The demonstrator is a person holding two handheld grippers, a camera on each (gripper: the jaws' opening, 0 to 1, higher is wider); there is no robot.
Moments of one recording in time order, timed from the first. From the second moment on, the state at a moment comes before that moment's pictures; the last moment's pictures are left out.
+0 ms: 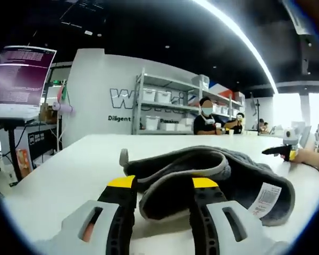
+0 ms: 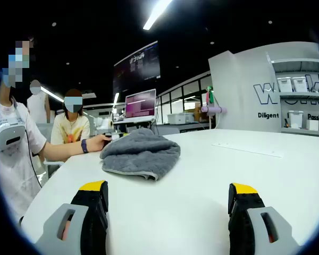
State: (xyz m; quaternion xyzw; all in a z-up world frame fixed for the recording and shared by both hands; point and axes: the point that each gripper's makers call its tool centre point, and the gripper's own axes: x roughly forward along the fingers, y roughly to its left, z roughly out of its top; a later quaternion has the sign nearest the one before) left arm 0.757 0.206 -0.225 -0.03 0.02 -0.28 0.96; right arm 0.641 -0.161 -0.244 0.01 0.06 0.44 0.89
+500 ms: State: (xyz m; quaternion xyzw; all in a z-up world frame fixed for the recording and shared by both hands) left arm 0.747 0.171 -0.222 -0.01 0.01 -0.35 0.94; right arm 0.640 -0.160 -0.244 0.01 0.06 0.44 0.89
